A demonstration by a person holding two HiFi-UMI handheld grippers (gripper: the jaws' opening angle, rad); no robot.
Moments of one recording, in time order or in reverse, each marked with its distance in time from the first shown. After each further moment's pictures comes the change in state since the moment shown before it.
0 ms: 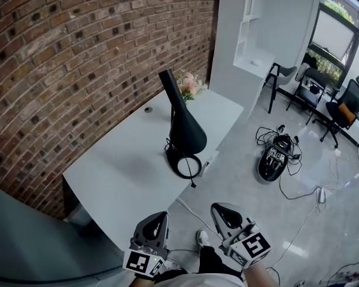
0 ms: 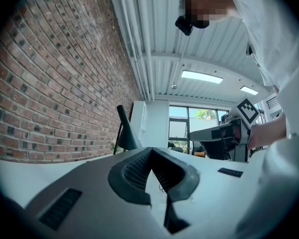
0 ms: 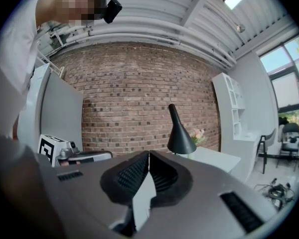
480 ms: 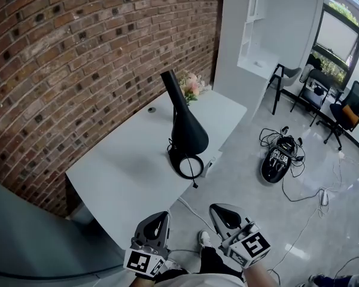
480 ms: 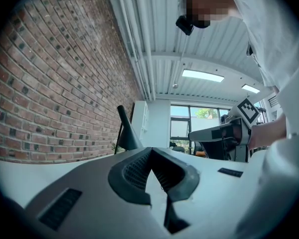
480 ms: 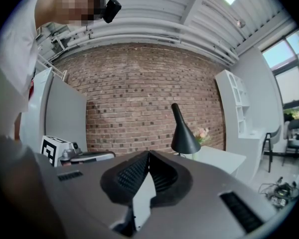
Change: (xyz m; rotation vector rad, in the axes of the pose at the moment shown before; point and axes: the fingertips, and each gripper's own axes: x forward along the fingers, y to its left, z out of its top) left arm 0.002 -0.005 0.004 0.008 0.006 0.019; right arm 0.001 0.002 0.002 0.017 0.000 0.052
